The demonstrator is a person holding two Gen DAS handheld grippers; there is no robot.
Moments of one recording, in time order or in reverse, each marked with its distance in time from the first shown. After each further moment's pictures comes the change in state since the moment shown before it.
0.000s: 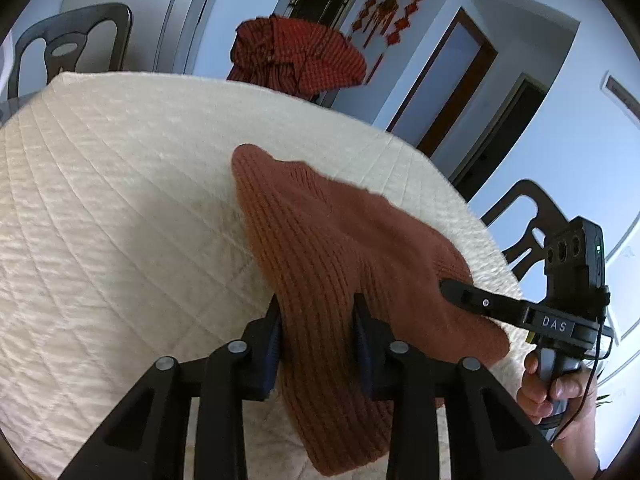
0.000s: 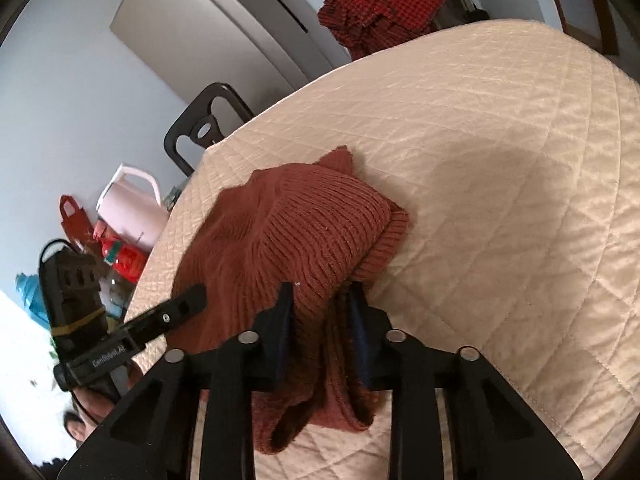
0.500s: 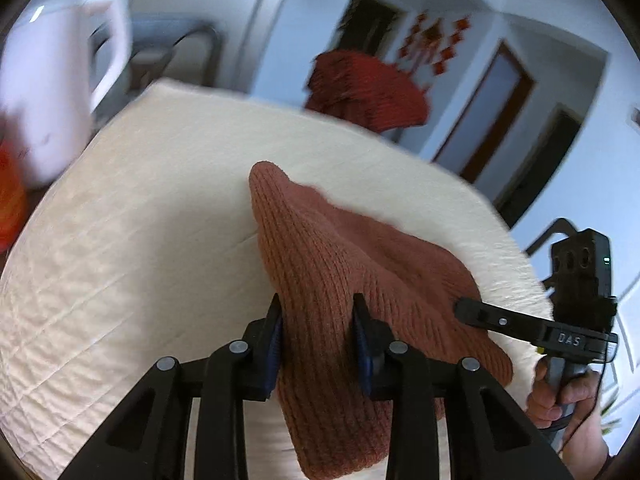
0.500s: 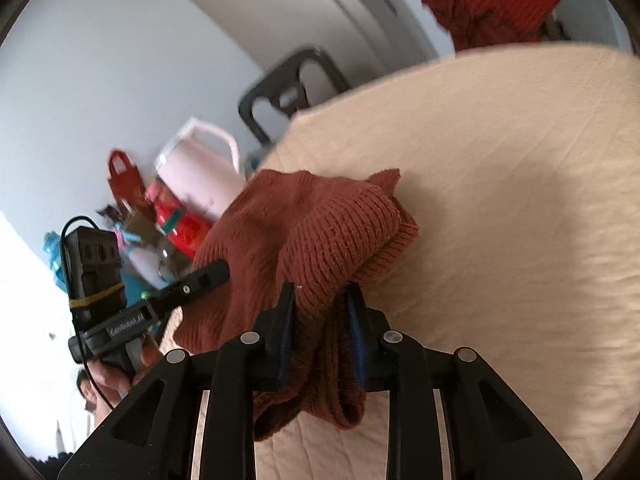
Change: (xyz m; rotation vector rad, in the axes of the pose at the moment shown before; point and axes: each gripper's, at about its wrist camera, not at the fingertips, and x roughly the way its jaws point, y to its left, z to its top) left arm -0.075 0.129 0.011 -0.093 -0.040 0.161; right arm 0.097 0.109 -0.008 -0.113 0.129 0.147
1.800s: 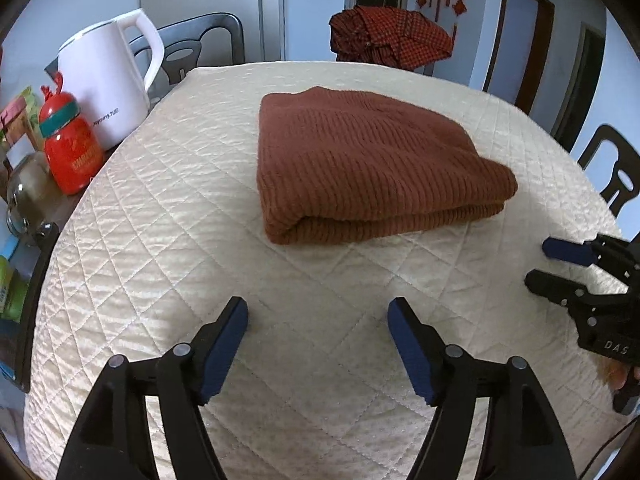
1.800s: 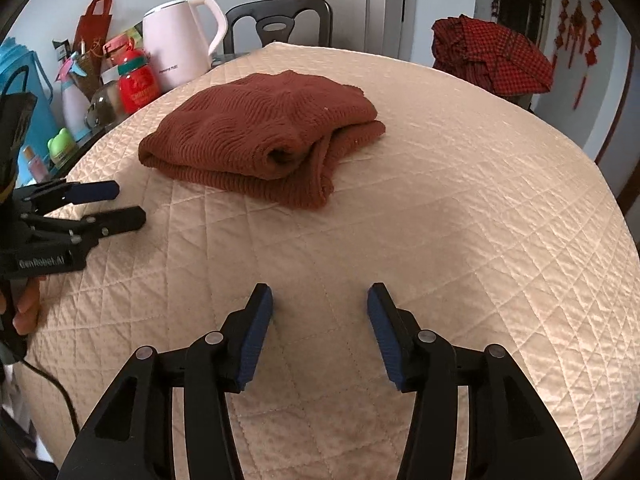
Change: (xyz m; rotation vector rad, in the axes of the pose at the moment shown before) left arm -0.042 -0.044 -0.095 0.184 0.074 0.301; right arm -0.036 0.049 -0.102 -0.391 0.059 -0.488
